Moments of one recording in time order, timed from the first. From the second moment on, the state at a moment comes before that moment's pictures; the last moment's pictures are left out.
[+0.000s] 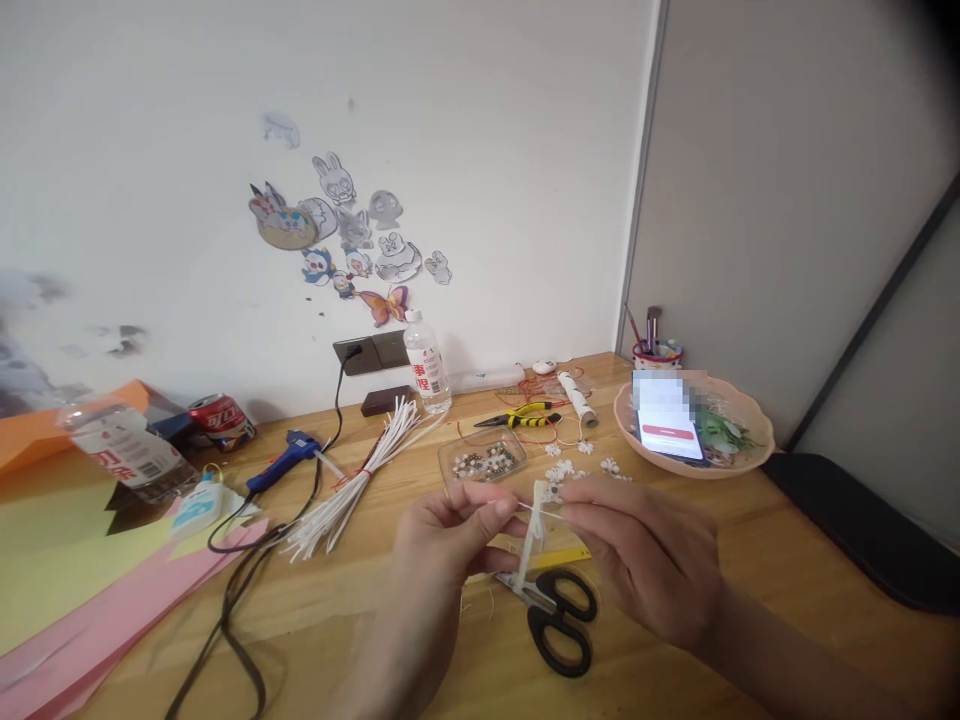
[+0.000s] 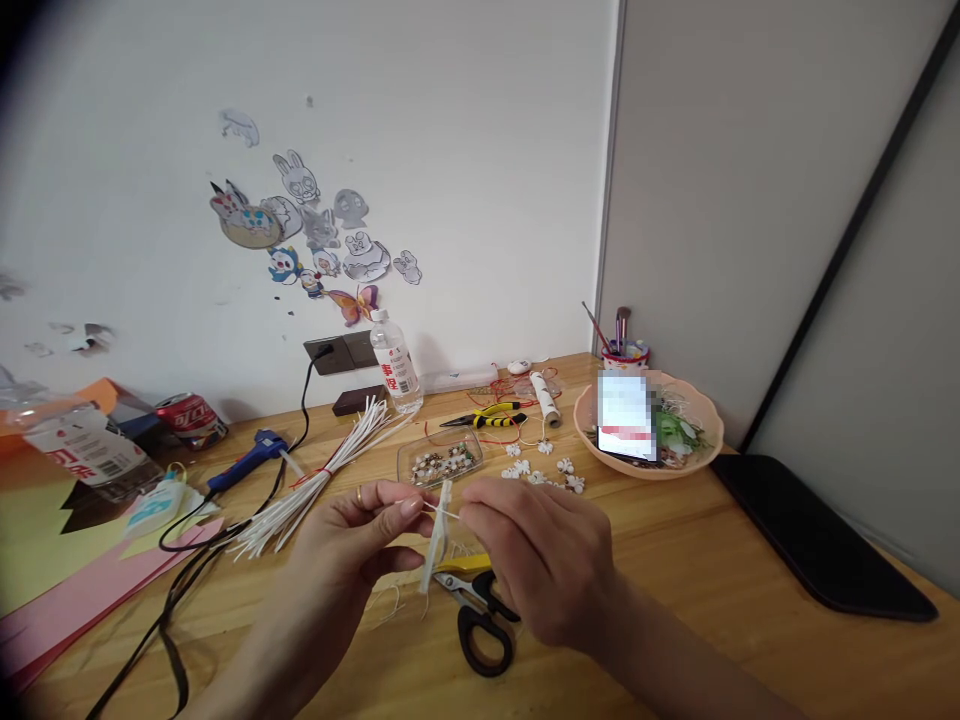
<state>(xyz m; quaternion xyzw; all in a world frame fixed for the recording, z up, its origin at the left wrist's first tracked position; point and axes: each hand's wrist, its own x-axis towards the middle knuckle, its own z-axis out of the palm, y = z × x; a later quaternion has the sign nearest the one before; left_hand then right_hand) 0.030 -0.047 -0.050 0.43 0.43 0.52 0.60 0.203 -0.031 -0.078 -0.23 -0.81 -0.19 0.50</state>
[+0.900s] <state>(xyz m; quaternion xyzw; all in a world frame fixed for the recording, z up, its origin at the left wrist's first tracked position) 0.027 -0.049 -0.053 0.46 0.42 0.55 0.56 0.185 -0.039 -0.065 -0.21 -0.65 0.57 0.46</state>
